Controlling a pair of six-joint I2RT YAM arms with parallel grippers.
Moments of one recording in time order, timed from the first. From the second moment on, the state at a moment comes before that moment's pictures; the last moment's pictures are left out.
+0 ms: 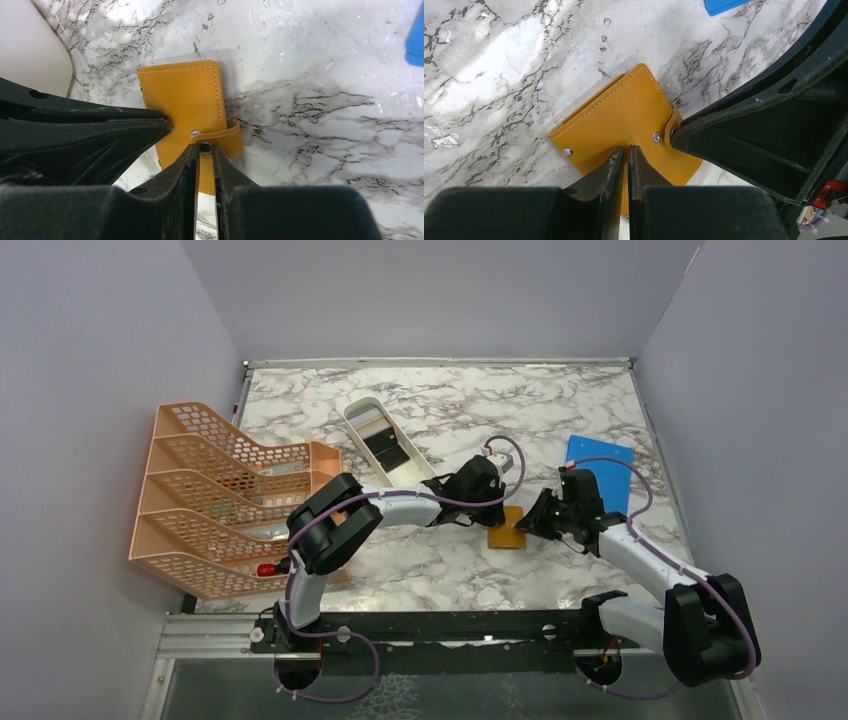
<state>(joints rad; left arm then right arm) -0.96 1.98 1.20 0.09 0.17 -0.54 0.24 1.11 0.44 -0.21 -0.24 0.64</state>
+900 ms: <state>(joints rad) -0.96 1.98 1.20 0.09 0.17 -0.53 0.24 1.18 0.43 -0.10 -0.28 0.66</state>
